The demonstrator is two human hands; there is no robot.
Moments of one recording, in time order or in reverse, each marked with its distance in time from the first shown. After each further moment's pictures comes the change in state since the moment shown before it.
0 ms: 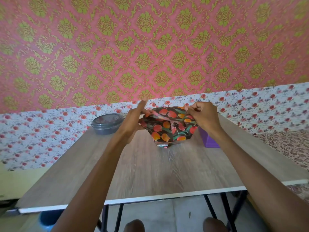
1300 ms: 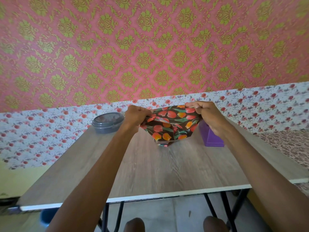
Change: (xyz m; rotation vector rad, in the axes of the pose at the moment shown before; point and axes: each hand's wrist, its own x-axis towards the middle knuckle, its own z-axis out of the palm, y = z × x) left_hand 0.036 -0.005 0.008 0.136 0.261 -0.153; right_hand 0.008 0.009 -0.016 0.257 -0.238 0.249
